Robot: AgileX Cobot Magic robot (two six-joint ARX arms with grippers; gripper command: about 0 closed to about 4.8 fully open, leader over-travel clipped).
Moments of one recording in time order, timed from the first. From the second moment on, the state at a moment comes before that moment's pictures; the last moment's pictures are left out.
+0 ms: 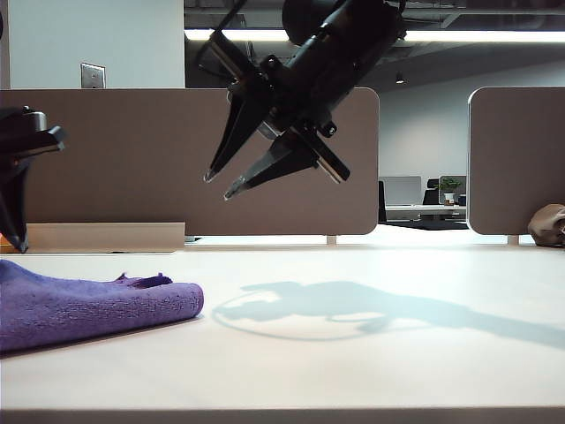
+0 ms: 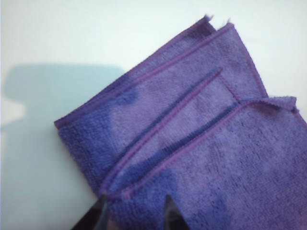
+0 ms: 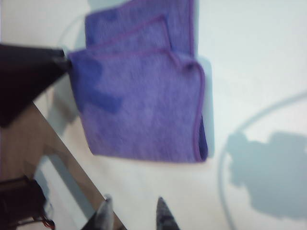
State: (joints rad) left arm -0.15 1.24 0.74 -0.49 0.09 -0.22; right arm 0.64 1.86 1.52 -0.67 -0.59 0.35
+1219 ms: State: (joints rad) left arm -0.15 1.31 0.74 -0.40 0.03 -0.24; right arm 0.64 1.91 1.52 -0.59 -0.75 0.47
